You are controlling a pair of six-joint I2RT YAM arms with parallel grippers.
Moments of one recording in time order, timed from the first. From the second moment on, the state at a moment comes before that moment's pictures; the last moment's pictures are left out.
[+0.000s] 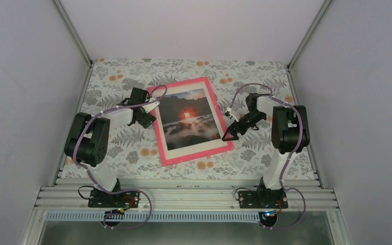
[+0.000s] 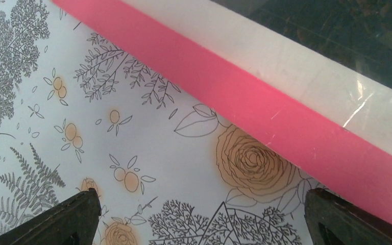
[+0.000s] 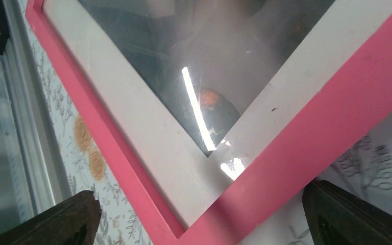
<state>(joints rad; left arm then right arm) -0.26 1.73 0.94 -0.22 -0.14 0.57 0.09 1.94 1.19 -1.04 -0.71 -0.87</state>
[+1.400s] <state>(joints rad) -0.26 1.79 1.01 -0.22 -0.09 0.56 0.18 1.89 1.09 -1.18 -0.72 -0.87</state>
